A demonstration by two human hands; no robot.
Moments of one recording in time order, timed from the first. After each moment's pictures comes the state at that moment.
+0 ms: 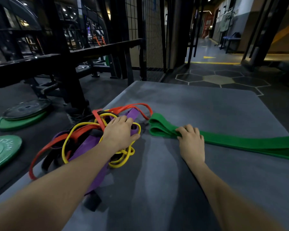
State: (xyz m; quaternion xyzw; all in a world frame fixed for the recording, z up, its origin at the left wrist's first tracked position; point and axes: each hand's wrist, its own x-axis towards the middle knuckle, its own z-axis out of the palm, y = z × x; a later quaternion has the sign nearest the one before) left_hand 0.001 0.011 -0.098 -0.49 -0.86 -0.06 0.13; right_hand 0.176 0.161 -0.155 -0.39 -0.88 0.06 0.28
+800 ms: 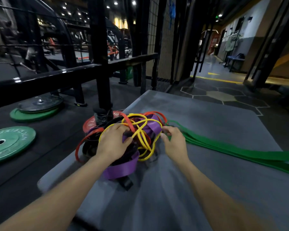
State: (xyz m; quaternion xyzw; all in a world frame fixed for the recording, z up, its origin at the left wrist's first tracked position) left_hand 0.009 -0.111 -0.076 -0.41 -0.86 -0.28 0.09; right_hand 0.135 0.045 -0.085 -0.29 -0.84 0.29 0.34
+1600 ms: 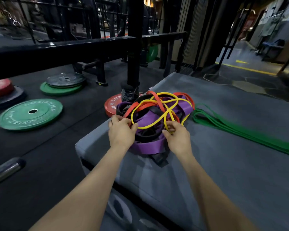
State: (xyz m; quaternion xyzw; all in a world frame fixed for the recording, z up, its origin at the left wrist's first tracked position) left_hand 0.013 -0.165 -0.112 -0.17 -0.91 -0.38 0.03; right_hand 0.115 -0.038 -0.113 -0.29 -0.84 0.36 0.28
